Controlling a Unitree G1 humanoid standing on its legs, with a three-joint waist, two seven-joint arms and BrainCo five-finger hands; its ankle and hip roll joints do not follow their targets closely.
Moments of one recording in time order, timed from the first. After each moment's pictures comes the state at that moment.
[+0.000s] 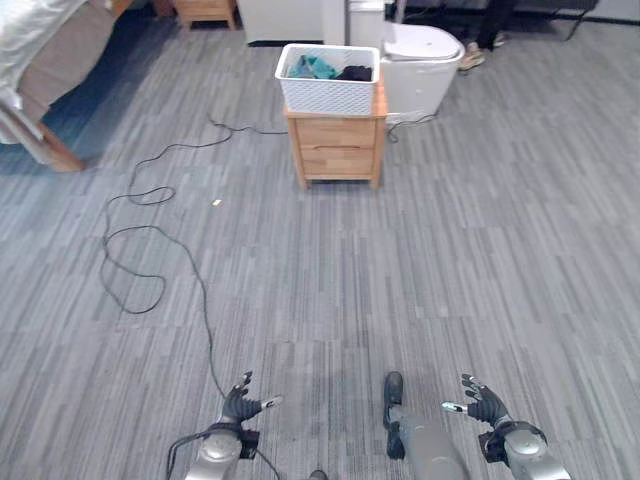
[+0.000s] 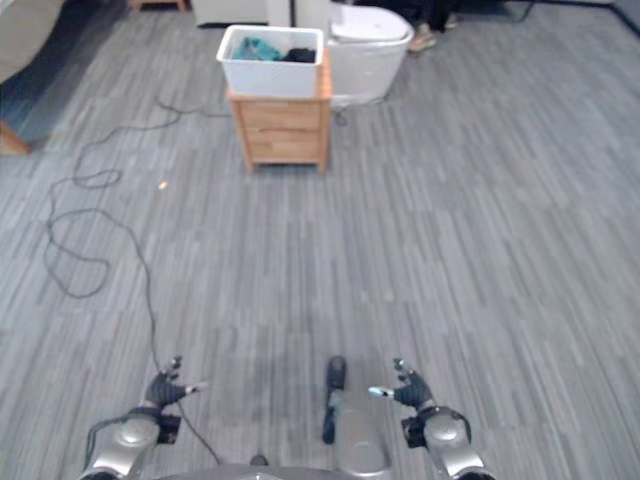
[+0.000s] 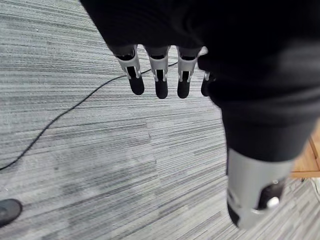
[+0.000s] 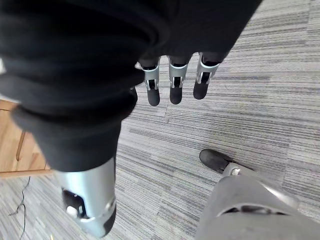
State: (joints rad) left arm 0.04 0.32 -0.23 0.85 -0.15 -0.16 0.04; right arm 0.04 -0.36 0.28 0.78 0.17 -0.12 -0.02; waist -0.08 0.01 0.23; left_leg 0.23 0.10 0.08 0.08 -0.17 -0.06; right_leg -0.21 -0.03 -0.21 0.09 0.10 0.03
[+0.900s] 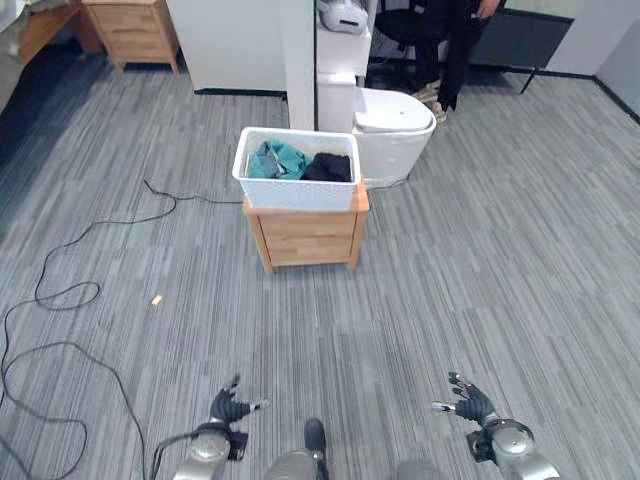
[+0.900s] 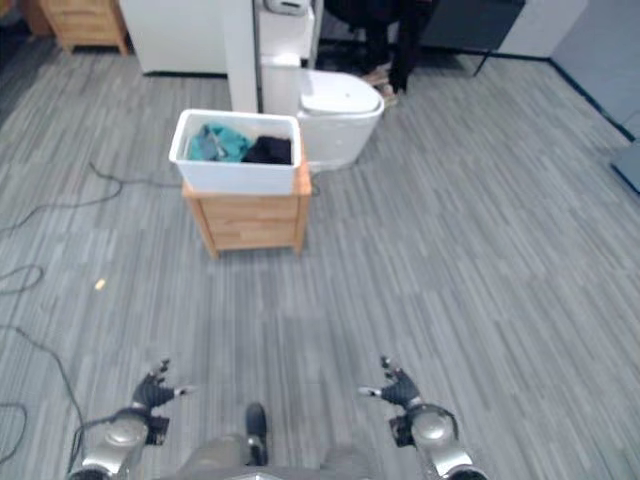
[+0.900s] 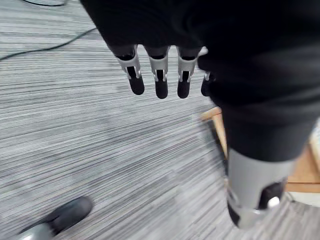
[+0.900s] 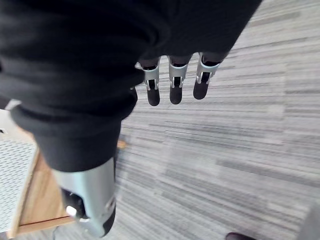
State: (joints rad) left arm -0.02 0.39 -0.23 0.91 -0.15 -0.15 0.05; right arm 0.01 -0.32 0.36 0.74 0.17 -0.13 -0.04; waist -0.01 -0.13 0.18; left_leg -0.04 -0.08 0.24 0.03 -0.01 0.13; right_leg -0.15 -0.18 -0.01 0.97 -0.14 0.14
